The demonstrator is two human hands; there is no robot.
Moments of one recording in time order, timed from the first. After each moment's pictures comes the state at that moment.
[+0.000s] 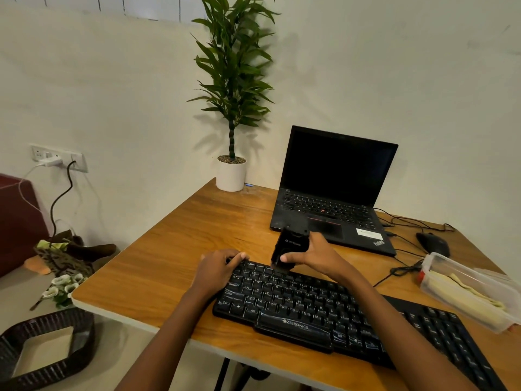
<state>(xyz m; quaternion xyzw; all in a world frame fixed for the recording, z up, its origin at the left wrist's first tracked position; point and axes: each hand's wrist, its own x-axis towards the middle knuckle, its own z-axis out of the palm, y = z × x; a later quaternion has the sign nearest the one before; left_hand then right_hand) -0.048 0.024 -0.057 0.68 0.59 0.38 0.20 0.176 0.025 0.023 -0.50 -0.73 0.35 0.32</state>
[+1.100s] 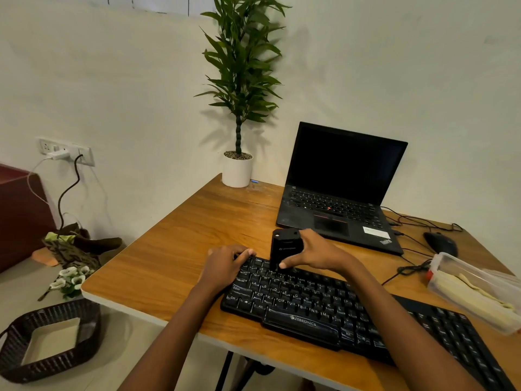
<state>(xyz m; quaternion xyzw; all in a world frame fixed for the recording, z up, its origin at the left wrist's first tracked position) -0.046 0.022 -0.052 0.70 0.59 0.36 0.19 0.165 0.022 0.039 -0.47 -0.80 0.34 0.18</state>
